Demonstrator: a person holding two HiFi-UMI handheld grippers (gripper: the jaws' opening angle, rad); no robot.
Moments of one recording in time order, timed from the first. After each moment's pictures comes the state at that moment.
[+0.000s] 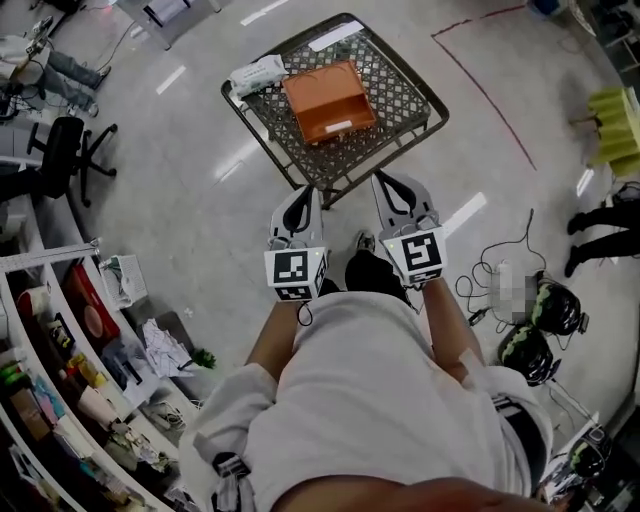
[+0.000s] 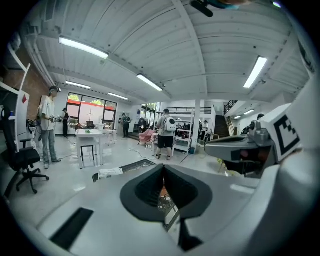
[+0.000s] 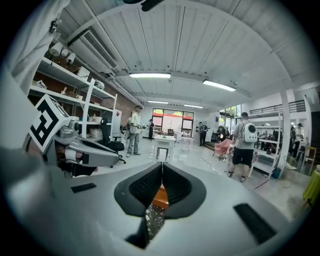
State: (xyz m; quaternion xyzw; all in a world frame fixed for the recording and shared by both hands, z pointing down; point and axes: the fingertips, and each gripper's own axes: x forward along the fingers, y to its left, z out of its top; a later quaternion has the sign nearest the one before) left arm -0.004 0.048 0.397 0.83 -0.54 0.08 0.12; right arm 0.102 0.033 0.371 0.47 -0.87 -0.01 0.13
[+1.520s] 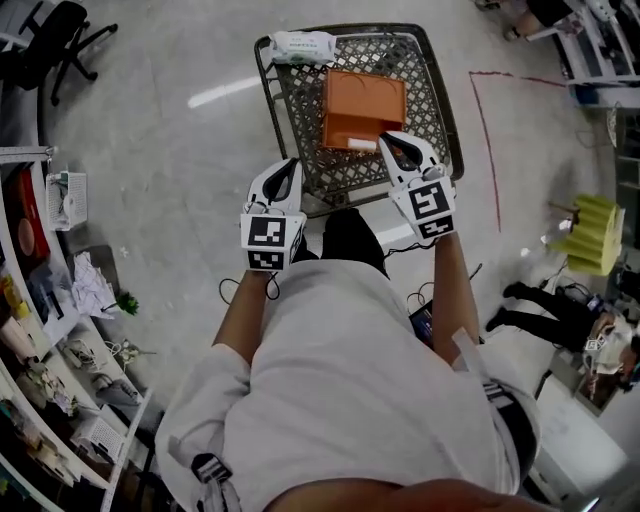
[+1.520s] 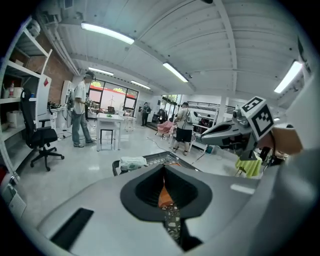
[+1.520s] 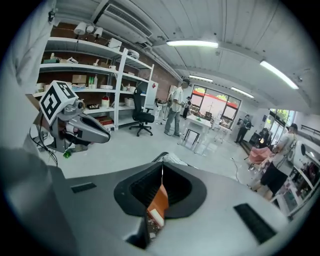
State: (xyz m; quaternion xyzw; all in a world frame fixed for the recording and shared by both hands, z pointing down) left arm -0.119 -0.070 0.461 0.76 -0.61 0.08 0.22; right arm -0.001 -0.157 0.428 0.25 -0.91 -0.06 0.33
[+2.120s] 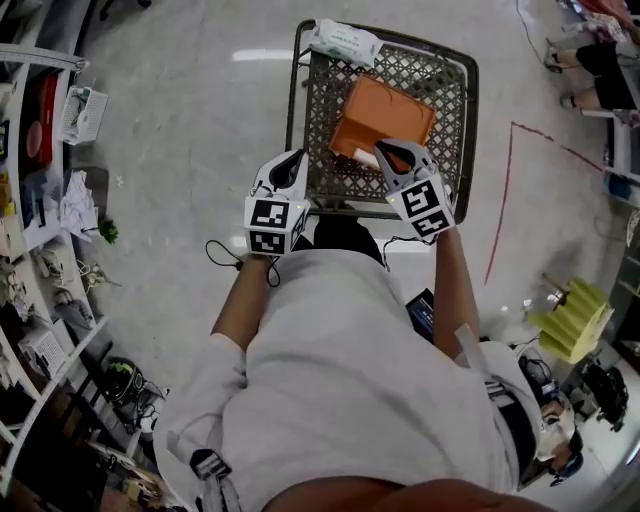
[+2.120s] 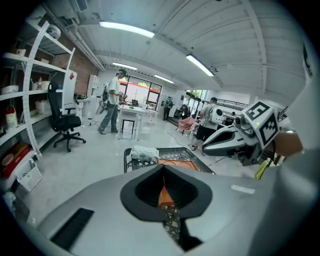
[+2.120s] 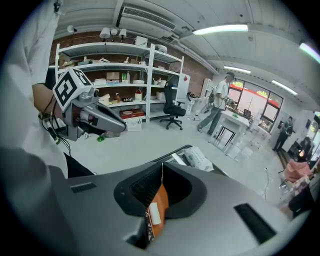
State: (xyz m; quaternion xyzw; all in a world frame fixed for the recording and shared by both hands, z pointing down) left arm -0.098 -0.106 0.500 0.65 -0.69 0.08 0.29; right arm -0.005 -0.193 0.500 0.04 -0.92 -0.06 0.38
